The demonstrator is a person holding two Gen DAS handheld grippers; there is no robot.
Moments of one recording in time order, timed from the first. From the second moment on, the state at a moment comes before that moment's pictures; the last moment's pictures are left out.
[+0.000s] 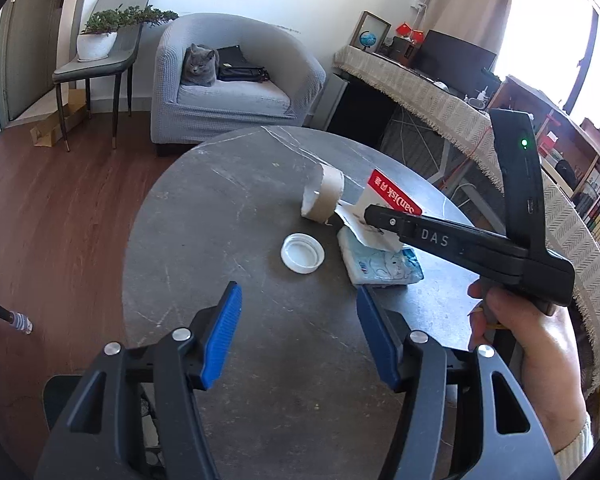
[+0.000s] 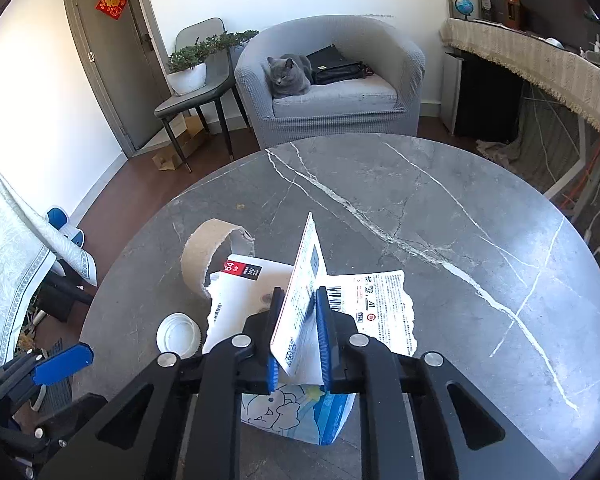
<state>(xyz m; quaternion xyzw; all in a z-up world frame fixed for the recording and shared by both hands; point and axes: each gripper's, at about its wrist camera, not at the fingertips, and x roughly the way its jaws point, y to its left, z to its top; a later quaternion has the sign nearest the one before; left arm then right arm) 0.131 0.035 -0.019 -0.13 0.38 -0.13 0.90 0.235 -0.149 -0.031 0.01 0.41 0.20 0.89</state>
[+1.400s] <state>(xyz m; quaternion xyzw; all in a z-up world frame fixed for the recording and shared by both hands) 0.192 -0.078 -0.036 -0.05 0.43 -0.08 0.90 0.212 -0.269 -0.006 0.06 0.39 0.19 0.90</state>
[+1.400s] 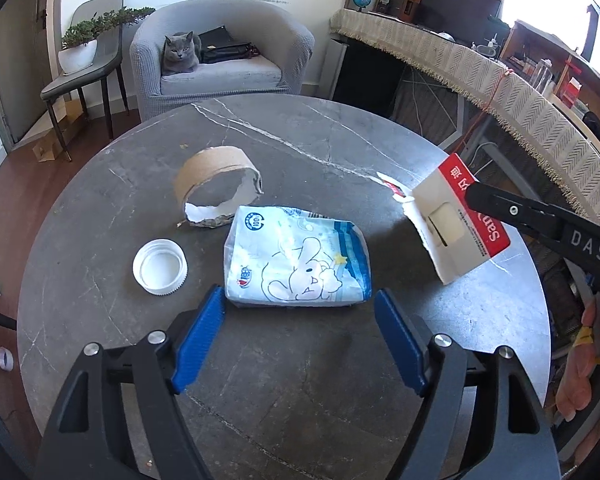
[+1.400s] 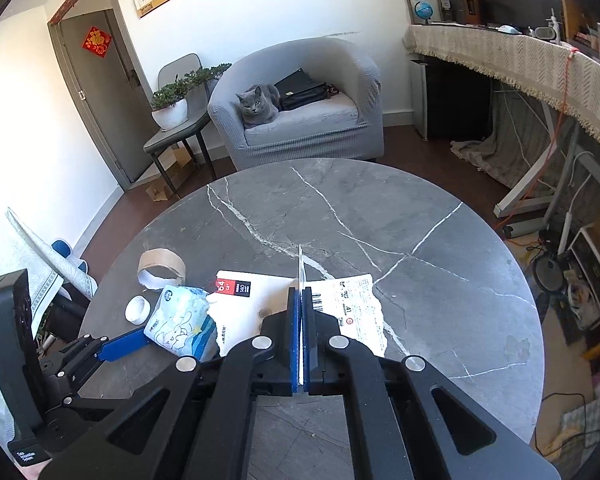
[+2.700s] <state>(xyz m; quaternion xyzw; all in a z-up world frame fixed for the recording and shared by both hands) 0.153 -0.071 -0.022 -0.05 0.42 -0.09 0.90 0.180 -0.265 0.010 0.06 0.38 0.21 0.90</state>
